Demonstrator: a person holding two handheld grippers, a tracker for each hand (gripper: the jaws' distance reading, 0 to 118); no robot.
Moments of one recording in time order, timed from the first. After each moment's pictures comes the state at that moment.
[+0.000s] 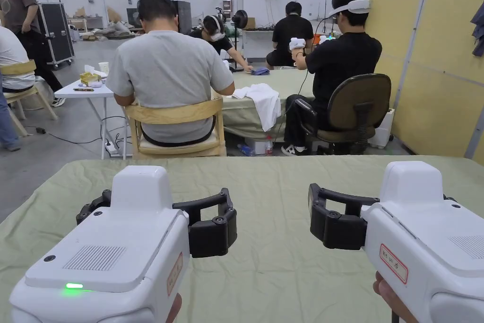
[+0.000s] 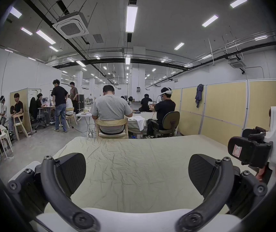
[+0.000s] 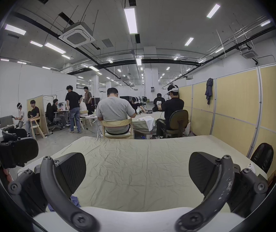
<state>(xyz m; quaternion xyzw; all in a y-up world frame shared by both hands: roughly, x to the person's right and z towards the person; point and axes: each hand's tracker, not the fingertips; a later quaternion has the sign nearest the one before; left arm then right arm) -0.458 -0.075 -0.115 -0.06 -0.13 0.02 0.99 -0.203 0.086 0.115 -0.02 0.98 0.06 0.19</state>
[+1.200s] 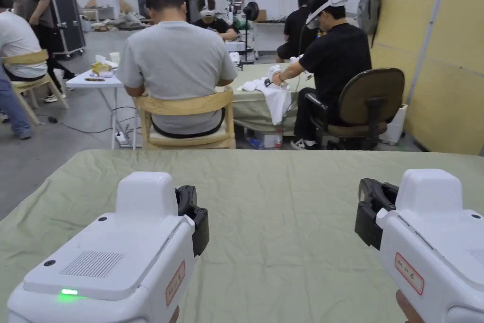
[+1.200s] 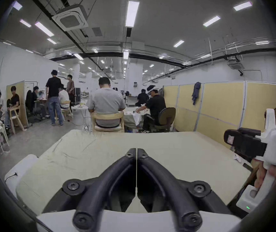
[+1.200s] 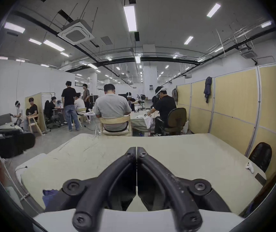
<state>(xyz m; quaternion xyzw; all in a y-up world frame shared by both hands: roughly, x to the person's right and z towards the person) -0.437 -0.107 -0.124 -0.09 -0.14 0.03 0.99 -0.199 0.072 0.119 -0.02 0.98 0.08 0.20</state>
